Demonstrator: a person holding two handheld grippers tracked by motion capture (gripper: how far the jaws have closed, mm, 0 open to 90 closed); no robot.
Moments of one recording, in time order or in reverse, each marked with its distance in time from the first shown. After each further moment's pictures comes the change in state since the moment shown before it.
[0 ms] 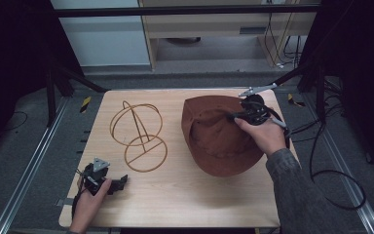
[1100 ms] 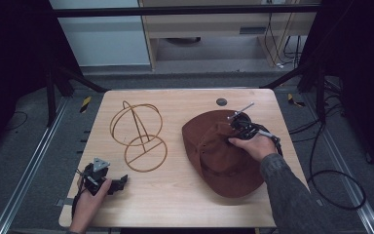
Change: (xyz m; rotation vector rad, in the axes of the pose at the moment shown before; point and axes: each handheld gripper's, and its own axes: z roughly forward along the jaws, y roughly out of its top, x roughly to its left) left arm 0.000 0.000 0.000 0.001 -0.001 0.002; right arm -0.019 -0.055 0.072 0.357 -0.026 -0.015
